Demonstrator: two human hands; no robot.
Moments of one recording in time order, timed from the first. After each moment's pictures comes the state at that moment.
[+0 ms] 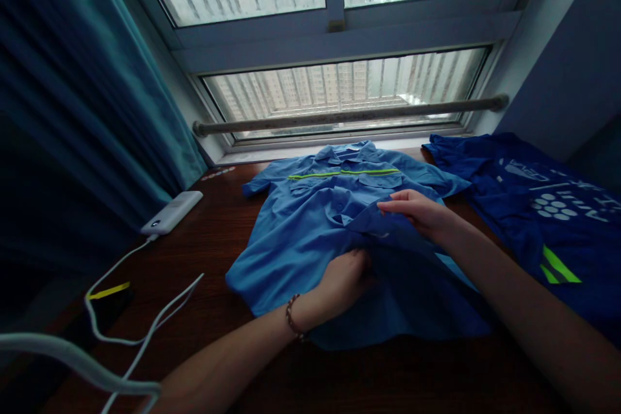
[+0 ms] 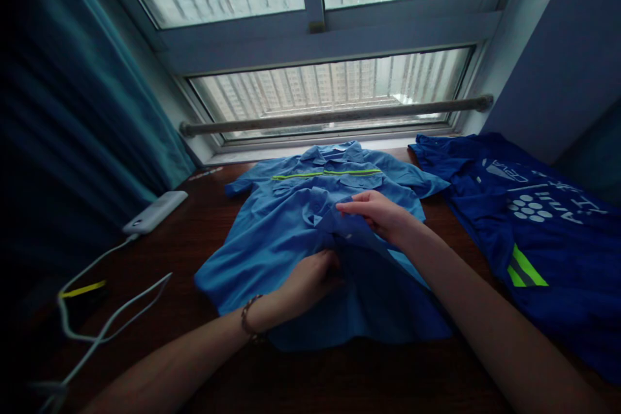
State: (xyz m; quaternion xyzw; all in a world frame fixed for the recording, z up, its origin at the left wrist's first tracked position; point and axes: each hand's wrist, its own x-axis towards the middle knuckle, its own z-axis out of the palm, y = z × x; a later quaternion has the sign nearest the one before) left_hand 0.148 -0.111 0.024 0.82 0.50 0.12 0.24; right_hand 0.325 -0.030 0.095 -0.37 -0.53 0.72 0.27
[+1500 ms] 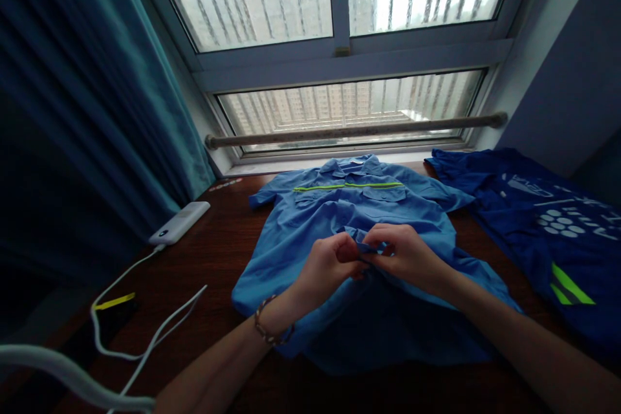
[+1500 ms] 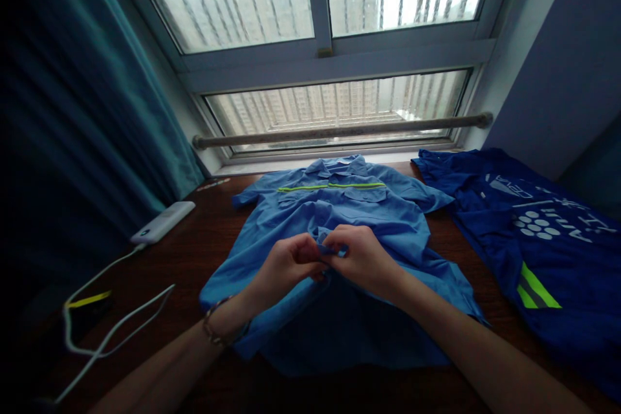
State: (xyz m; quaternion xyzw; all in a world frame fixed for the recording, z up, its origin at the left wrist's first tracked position) left_hand 0.126 -0.104 0.081 0.63 0.47 0.38 0.48; right_hand 0.293 -0.076 0.100 -0.34 -0.83 0.31 0.31
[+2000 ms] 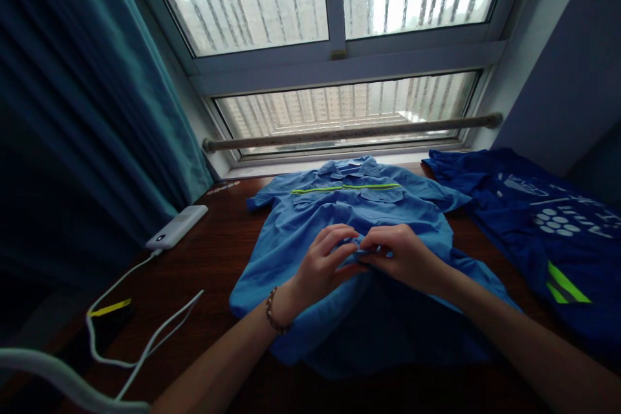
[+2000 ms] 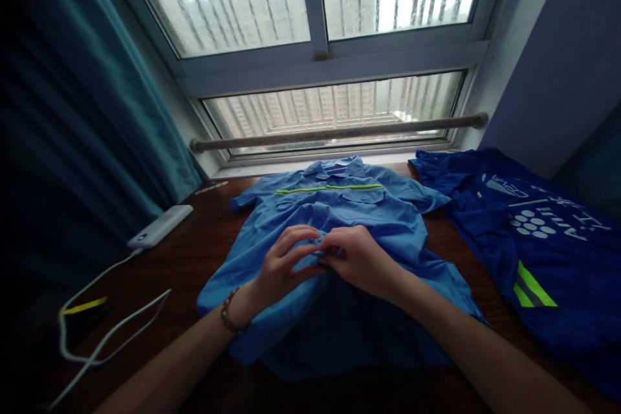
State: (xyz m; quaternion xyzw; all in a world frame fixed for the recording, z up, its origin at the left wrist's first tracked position) left_hand 0.112 -0.092 0.070 0.86 0.32 0.40 0.02; right_hand 0.297 -0.073 0.100 -0.29 -0.86 0.28 0.33
